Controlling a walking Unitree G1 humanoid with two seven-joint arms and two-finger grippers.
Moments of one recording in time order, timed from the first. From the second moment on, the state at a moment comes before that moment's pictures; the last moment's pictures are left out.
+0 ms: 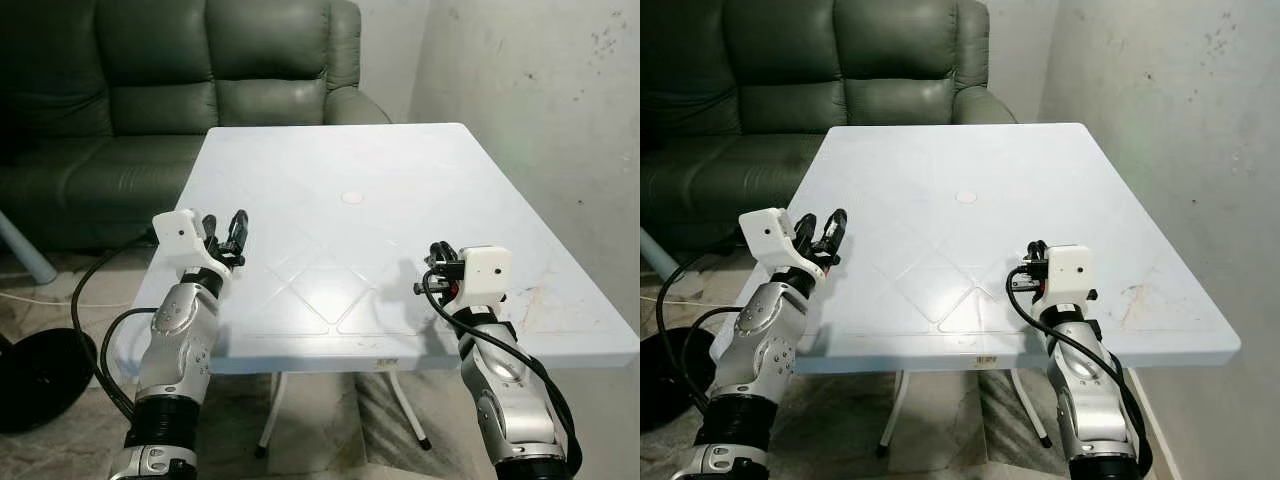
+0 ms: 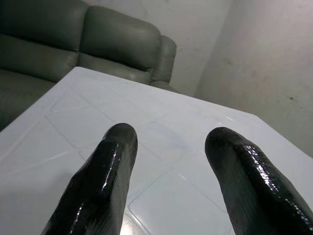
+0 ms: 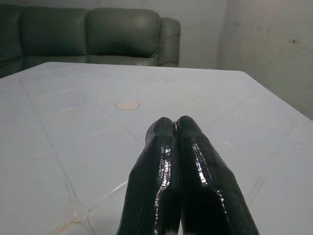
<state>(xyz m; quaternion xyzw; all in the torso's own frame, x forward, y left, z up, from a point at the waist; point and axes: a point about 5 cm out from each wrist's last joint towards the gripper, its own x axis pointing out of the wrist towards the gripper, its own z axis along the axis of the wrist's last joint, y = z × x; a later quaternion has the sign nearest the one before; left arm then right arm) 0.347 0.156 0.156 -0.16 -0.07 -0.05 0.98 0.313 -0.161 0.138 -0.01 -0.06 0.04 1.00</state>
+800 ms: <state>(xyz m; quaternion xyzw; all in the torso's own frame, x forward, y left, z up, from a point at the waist) 0.347 0.164 0.156 -0.15 -0.07 -0.05 0.99 0.311 -0.161 0.136 -0.02 -0.05 0.04 1.00</state>
